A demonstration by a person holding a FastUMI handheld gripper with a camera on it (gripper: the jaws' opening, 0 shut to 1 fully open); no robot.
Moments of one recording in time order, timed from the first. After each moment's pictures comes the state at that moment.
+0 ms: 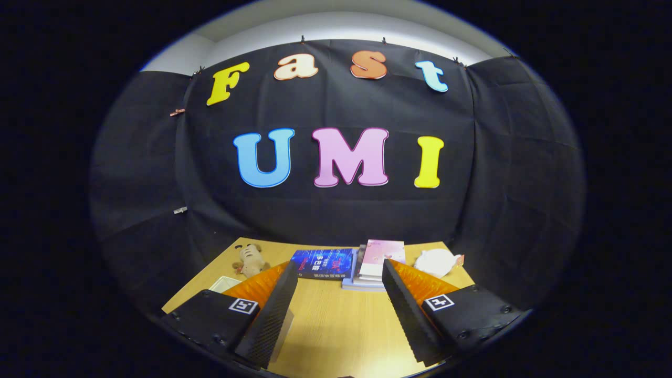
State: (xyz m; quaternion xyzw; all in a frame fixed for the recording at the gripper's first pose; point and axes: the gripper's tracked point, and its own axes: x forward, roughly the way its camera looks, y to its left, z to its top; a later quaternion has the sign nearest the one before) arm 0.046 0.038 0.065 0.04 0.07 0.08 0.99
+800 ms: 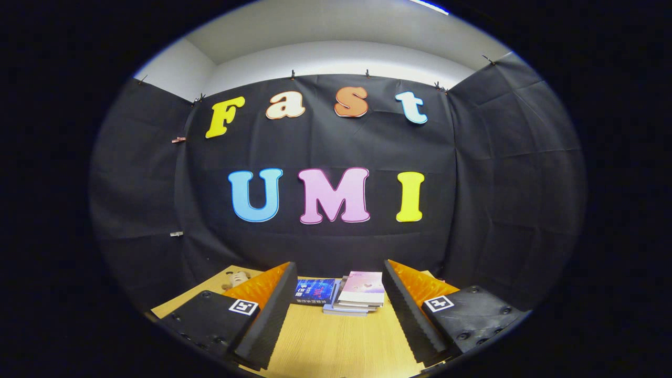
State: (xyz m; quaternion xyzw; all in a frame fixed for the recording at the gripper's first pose) arm 0.014 -0.019 0.090 0.06 -0.03 0.05 1.00
